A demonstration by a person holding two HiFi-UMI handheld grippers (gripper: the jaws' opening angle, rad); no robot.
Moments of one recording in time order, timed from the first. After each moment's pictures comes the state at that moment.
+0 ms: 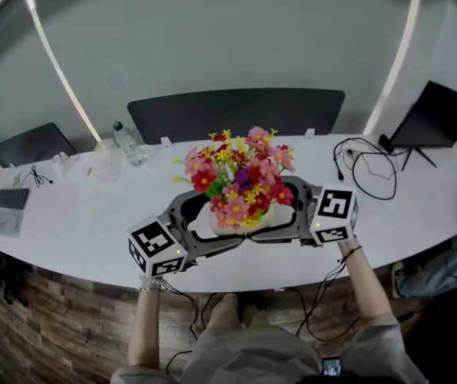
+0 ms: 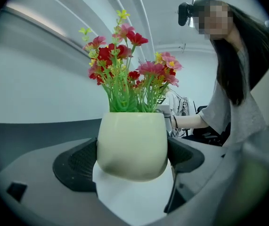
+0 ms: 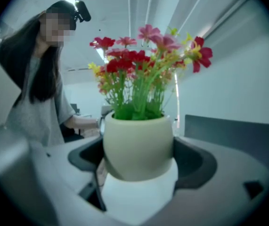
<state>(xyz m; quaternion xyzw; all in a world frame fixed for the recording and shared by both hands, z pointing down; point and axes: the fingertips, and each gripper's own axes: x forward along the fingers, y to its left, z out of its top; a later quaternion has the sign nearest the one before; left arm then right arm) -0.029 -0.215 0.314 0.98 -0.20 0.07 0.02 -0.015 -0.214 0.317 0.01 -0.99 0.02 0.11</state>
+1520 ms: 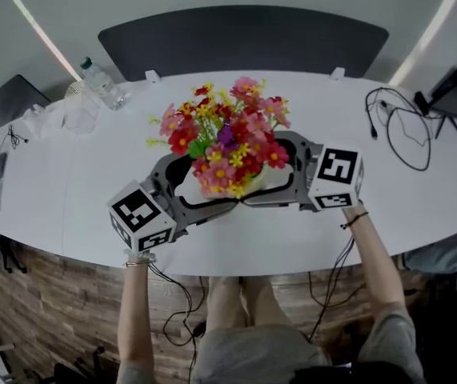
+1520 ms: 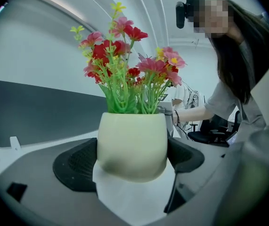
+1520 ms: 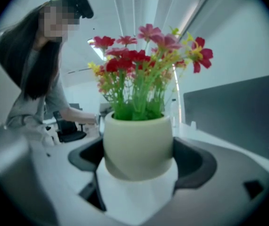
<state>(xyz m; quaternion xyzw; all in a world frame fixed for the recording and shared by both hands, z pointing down) -0.063 -0.280 0.432 0.96 -0.24 0.10 0.07 -0.050 -0.278 0.433 -0.02 -0.99 0.05 0.13</state>
